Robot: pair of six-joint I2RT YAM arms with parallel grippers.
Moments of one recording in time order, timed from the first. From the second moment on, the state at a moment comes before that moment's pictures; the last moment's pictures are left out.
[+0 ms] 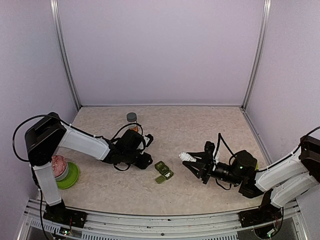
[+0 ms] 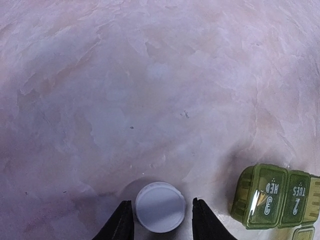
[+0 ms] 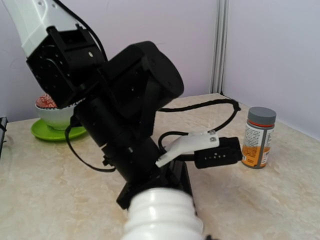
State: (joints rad) left arm -0.84 1.87 0.94 0.09 -0.03 -0.23; right arm 0.99 1.37 0.22 1.23 -0.14 -0.03
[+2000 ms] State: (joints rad) left arm -0.81 1.63 0.84 0.34 0.39 -0.34; right arm 0.99 1.41 0.23 1.23 -0.16 -0.03
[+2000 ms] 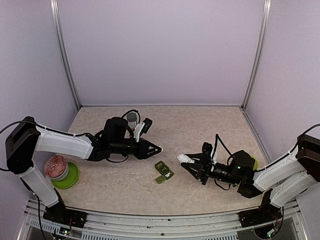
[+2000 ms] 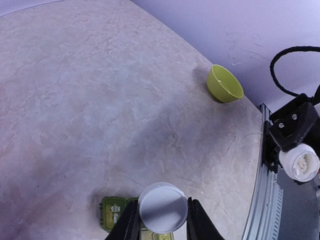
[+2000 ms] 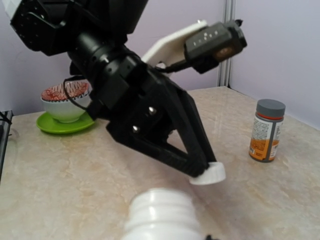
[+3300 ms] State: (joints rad) left arm -0.90 1.61 0.82 0.74 0.67 -0.65; right arm 1.01 1.41 0.27 1.28 -0.18 -0.03
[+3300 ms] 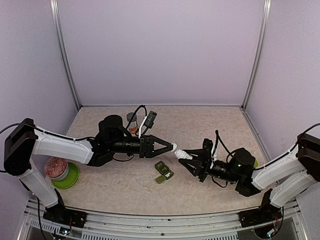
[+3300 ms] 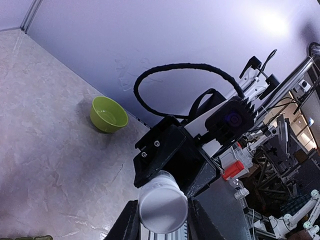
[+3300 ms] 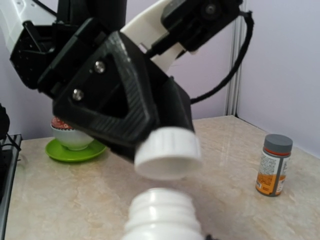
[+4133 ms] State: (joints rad) left arm -0.91 1.65 0.82 0.83 0.71 -0.71; right arm 1.01 1.43 0.30 1.29 -0.18 -0.05
